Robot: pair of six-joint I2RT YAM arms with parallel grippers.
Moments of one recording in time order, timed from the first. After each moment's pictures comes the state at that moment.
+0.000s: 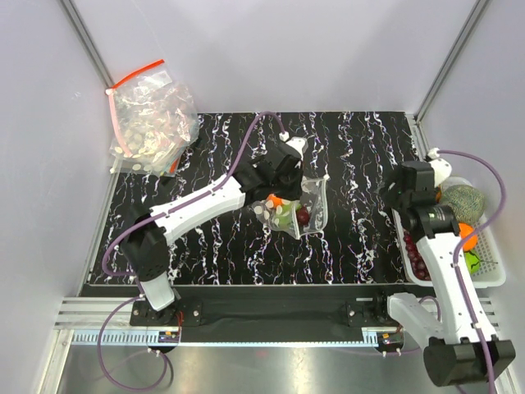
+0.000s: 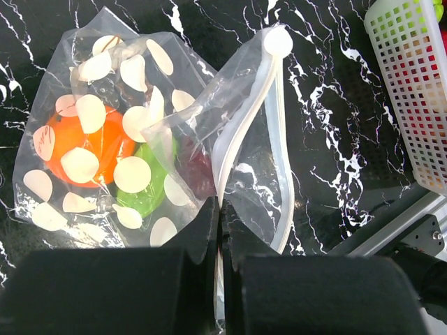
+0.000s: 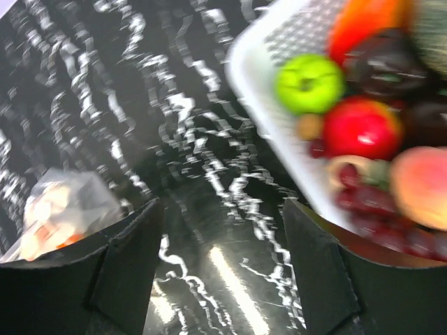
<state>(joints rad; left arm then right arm) -0.90 1.74 1.54 -0.53 -0.06 -0.52 0.11 0.92 0.99 -0.73 0.34 0.62</state>
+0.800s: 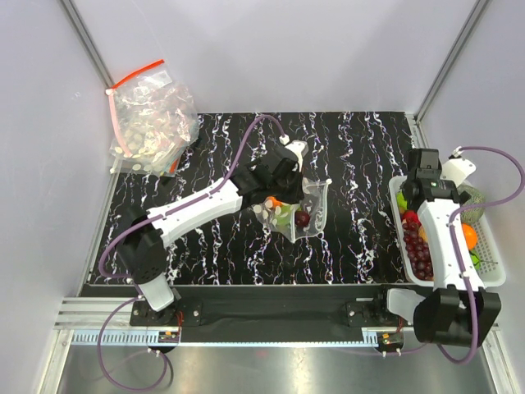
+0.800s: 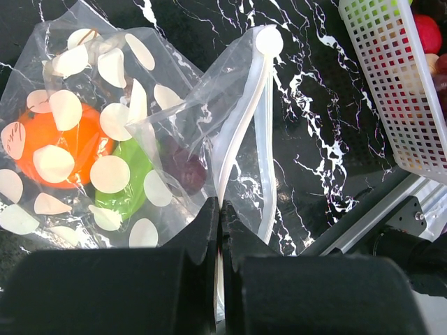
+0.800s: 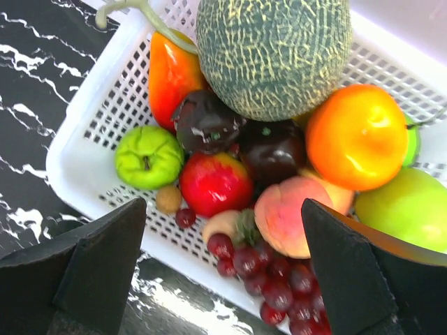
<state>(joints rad) -0.90 1.71 1.48 -0.47 0.02 -0.52 -0.08 1.15 1.07 -0.86 0.72 0.68</state>
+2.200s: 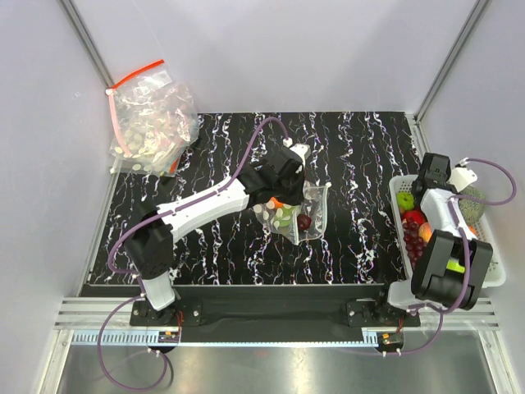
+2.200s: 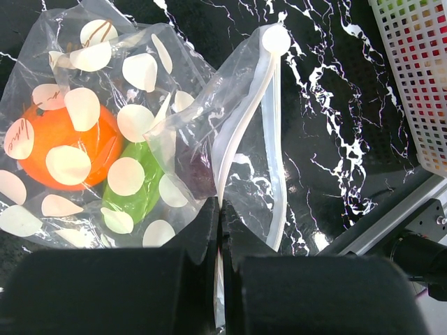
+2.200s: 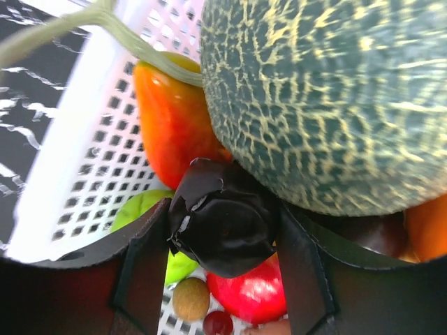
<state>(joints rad) -0.90 1.77 1.50 -0.49 0.00 -0.52 -0.31 1.43 0.93 -0.40 0.53 0.67</state>
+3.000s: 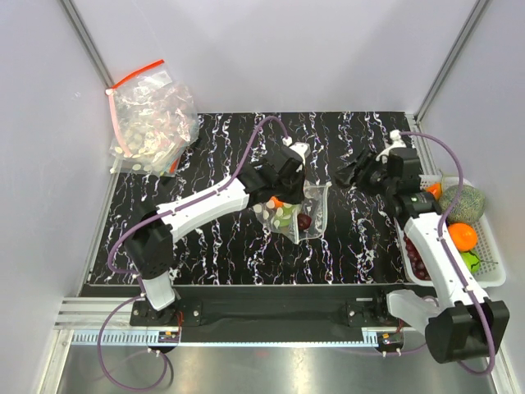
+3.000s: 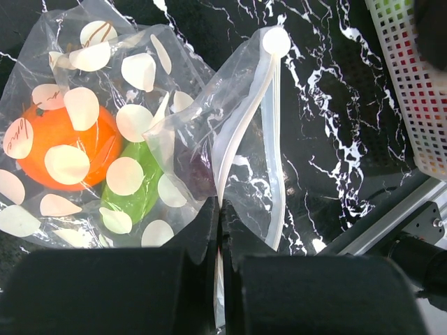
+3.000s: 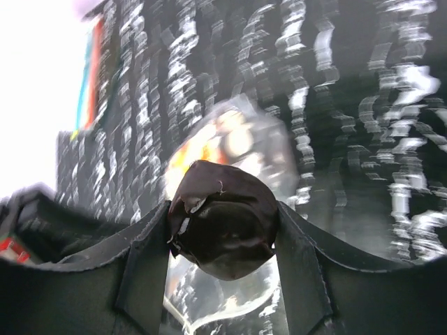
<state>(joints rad) -0.90 1.77 1.50 -0.49 -0.01 -0.53 0.09 1.07 0.94 -0.39 -0.25 0.59</state>
